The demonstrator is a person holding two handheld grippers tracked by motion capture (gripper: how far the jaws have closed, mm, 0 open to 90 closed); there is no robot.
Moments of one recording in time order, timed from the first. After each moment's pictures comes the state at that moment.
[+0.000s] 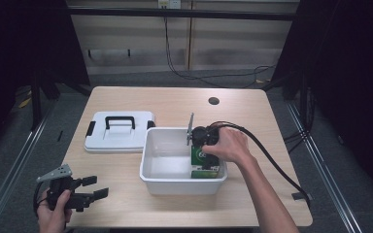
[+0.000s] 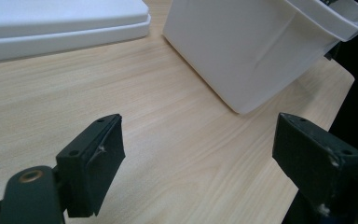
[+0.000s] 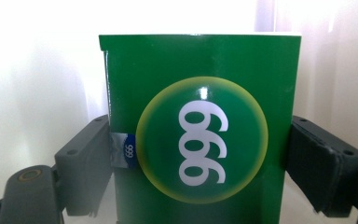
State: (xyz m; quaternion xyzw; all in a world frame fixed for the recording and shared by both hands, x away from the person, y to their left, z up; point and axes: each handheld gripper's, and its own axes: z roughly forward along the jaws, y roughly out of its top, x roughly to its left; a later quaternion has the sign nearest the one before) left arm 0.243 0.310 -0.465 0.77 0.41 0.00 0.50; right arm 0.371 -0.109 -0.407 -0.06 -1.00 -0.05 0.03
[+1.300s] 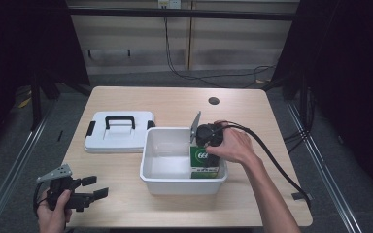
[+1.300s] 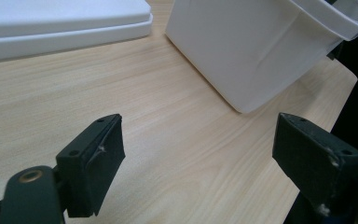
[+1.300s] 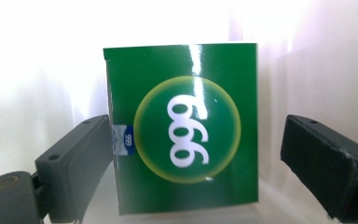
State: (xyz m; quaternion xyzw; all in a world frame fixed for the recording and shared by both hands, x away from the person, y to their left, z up) left arm 0.243 0.310 -0.465 0.77 0.41 0.00 0.49; right arm 0.363 -0.121 -0.395 -0.08 -0.99 -0.10 -0.02
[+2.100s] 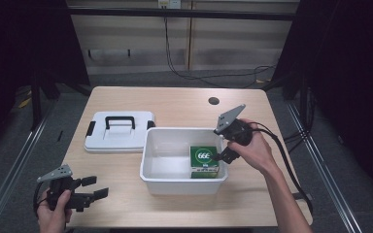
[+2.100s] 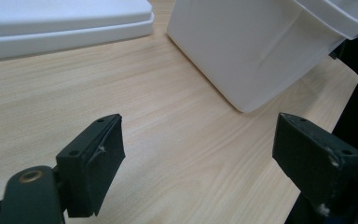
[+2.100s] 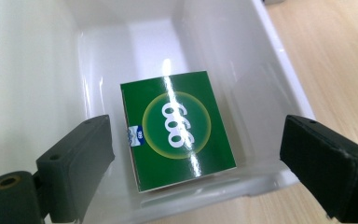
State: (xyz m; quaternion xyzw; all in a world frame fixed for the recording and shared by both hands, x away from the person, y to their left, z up) left arm 0.243 0.310 -0.465 0.77 0.41 0.00 0.49; right arm 0.334 -0.189 -0.366 -0.16 -0.93 -0.31 -0.09
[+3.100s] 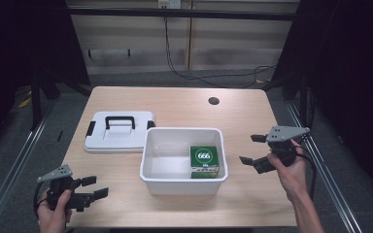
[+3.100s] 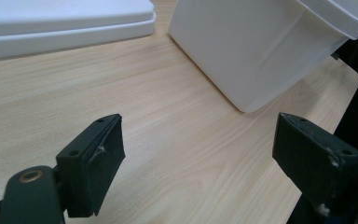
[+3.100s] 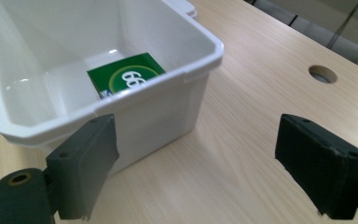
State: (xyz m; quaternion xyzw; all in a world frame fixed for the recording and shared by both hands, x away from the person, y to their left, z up) left arm 0.243 0.310 -0.465 0.77 0.41 0.01 0.49; right arm 0.273 -0.288 -0.388 -0.30 -0.83 -0.43 -0.17
